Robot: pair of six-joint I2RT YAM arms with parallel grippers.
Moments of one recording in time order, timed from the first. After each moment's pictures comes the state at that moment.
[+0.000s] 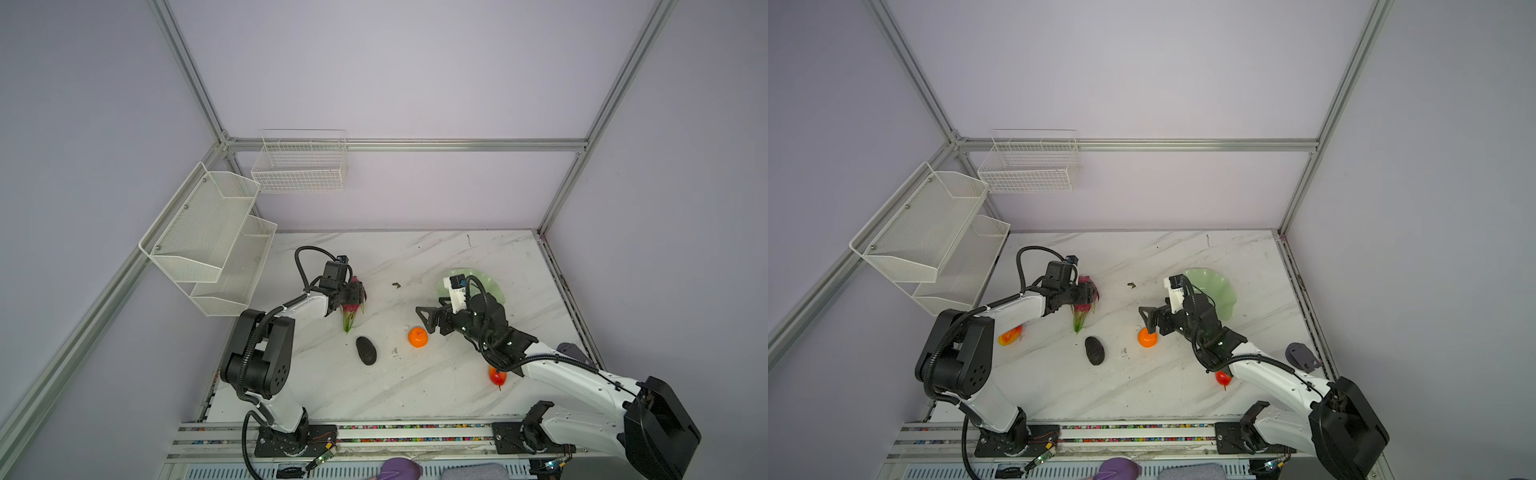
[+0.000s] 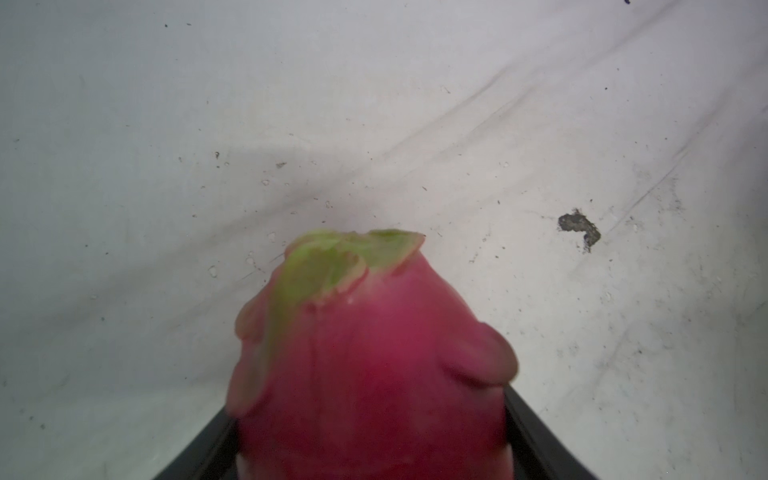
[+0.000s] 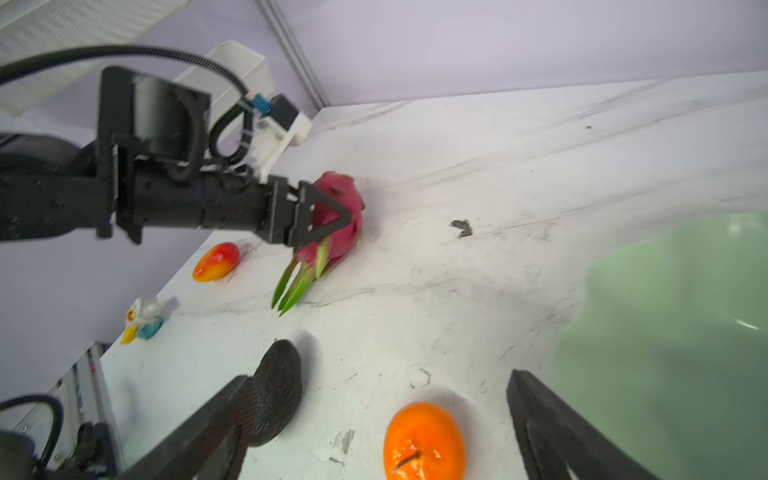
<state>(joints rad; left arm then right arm) -0.26 1.68 0.99 -0.15 -0.01 -0.23 0.63 1.15 0.63 0.16 -0.08 0.43</state>
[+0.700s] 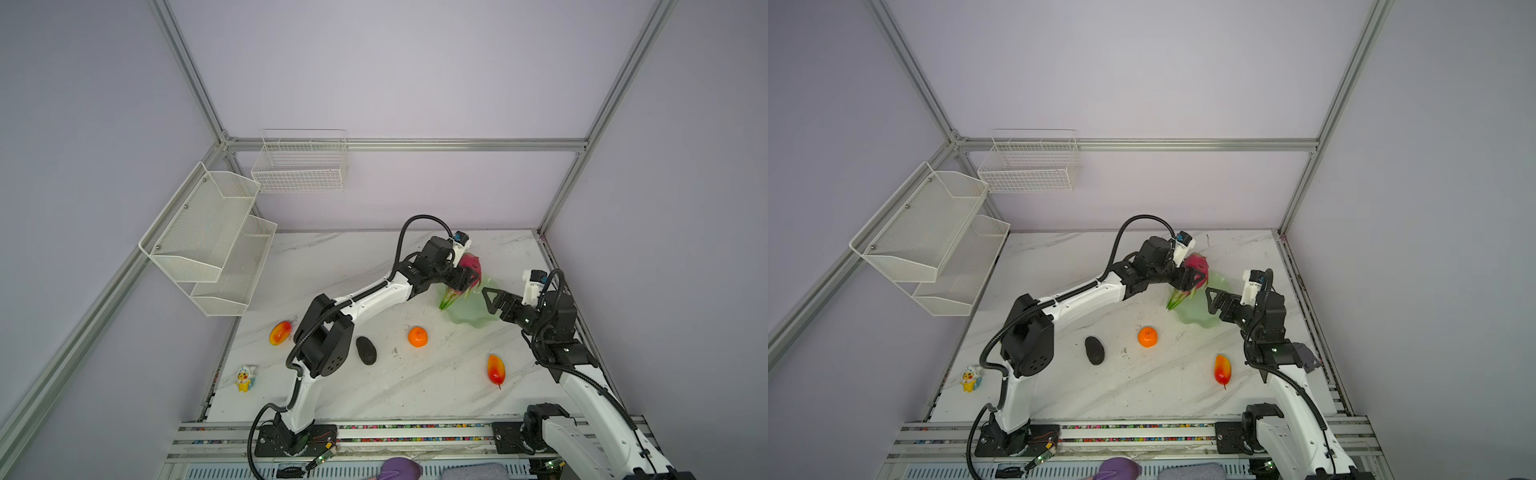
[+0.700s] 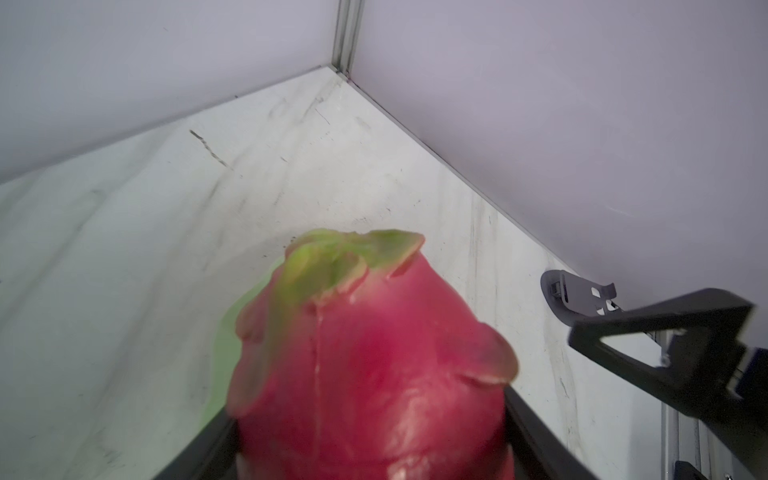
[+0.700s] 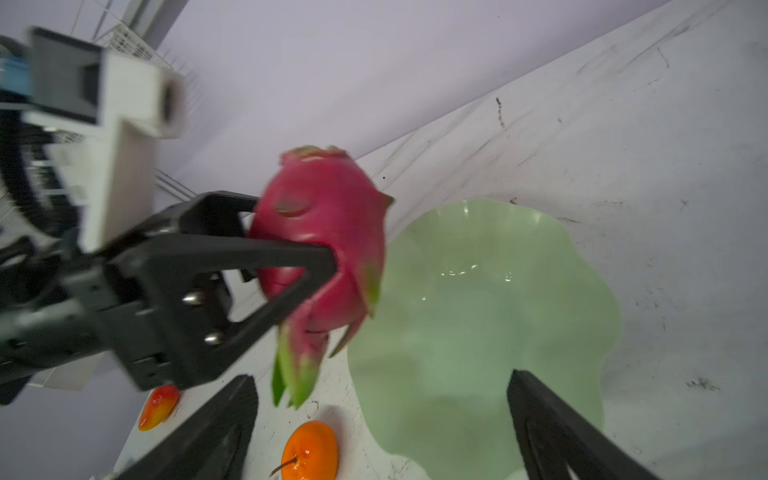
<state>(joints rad) -0.81 2.14 1.84 -0.23 0.21 -0.21 0.07 0.78 0.53 -0.07 -0.39 0.52</state>
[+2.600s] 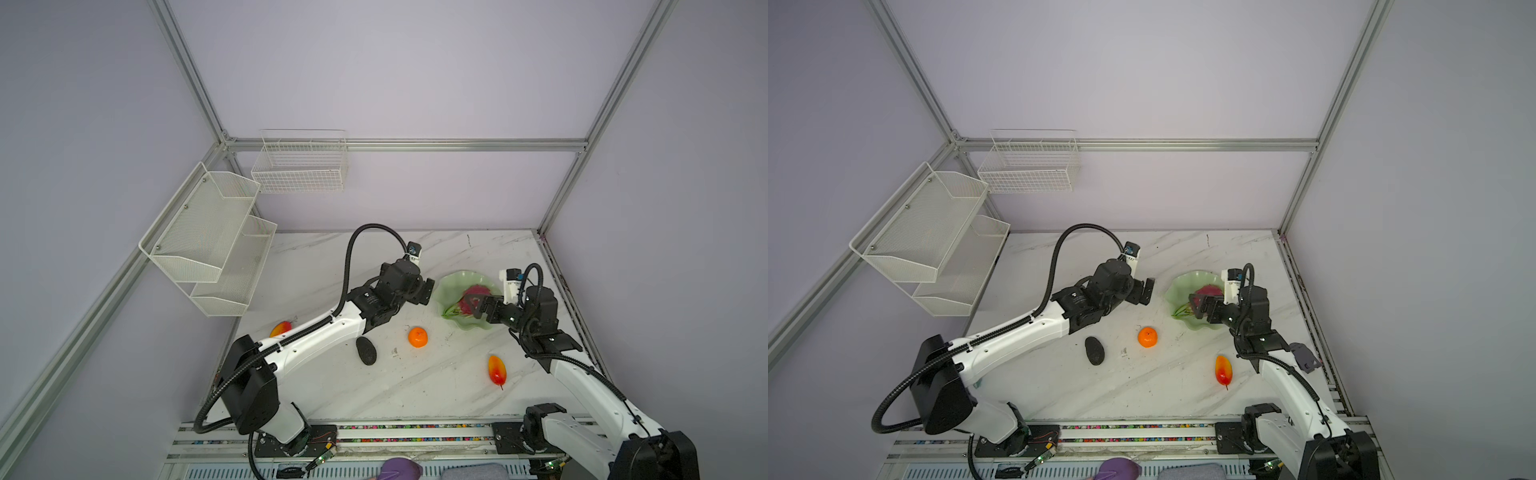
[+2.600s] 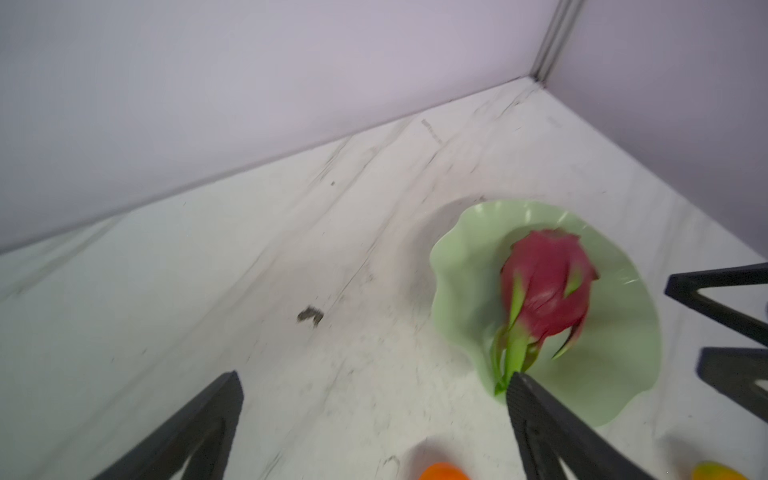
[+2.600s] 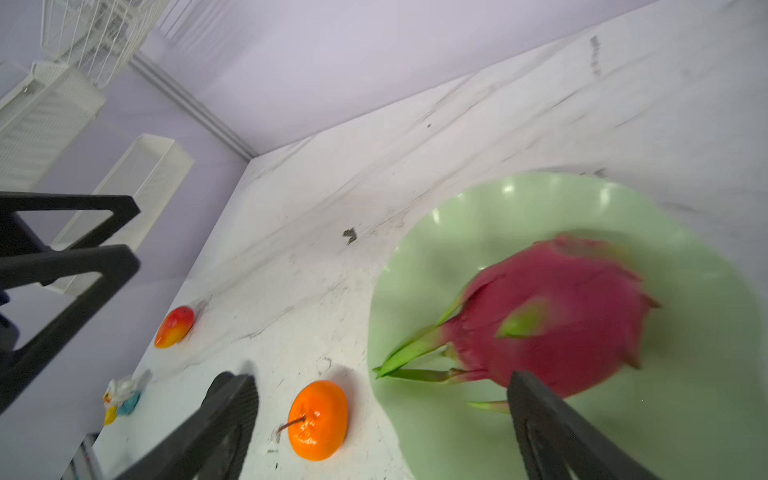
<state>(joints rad) -0.83 1.49 1.20 -0.35 -0.44 -0.28 0.24 1.01 0.55 0.01 -0.42 0.41</state>
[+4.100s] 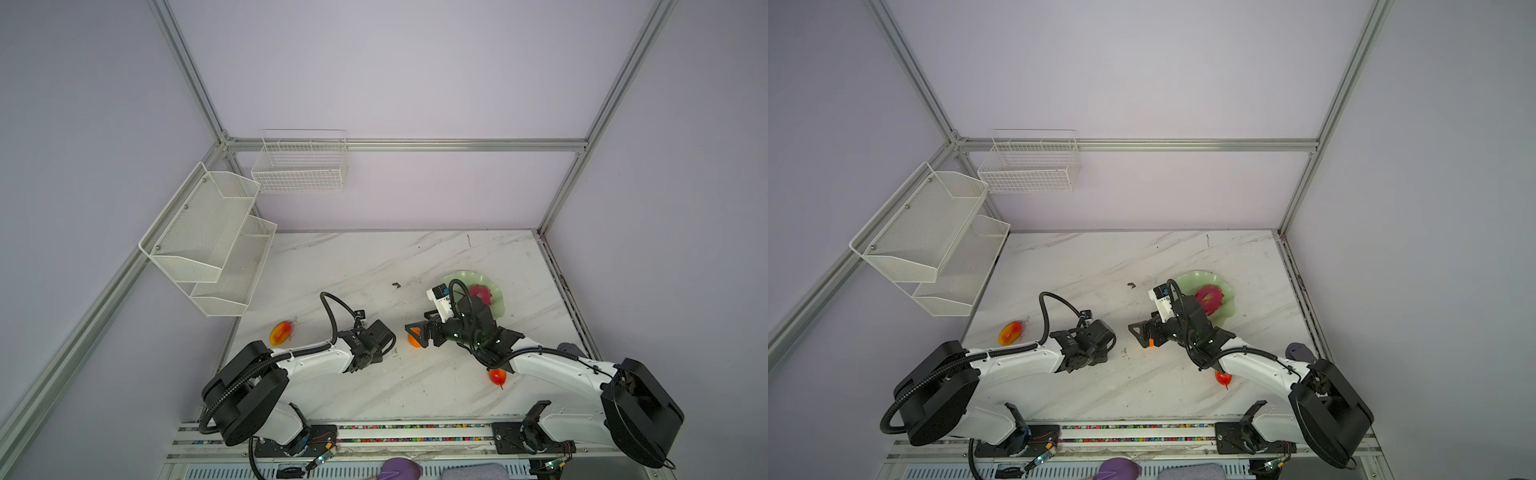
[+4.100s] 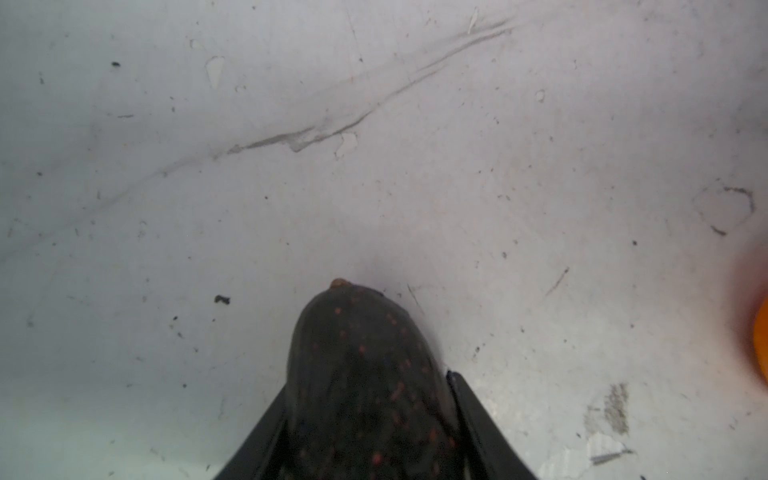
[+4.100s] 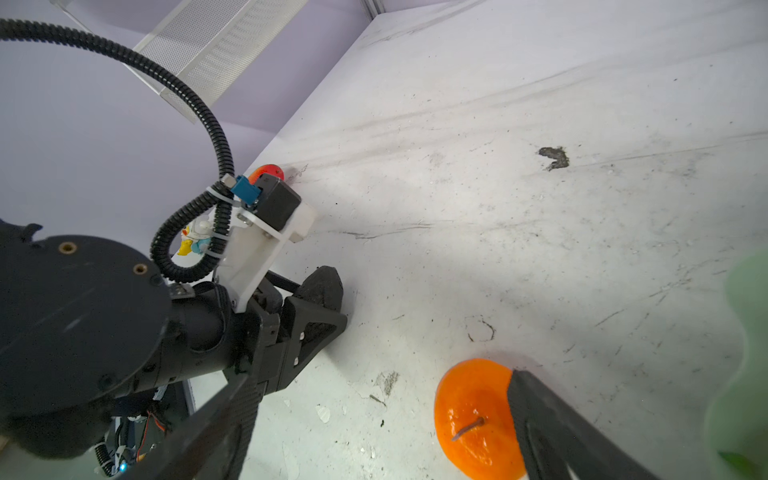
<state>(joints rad) -0.81 1.45 0.70 -0.47 -0.39 -0.90 0.72 1.28 0.61 0.21 -0.30 0.39</state>
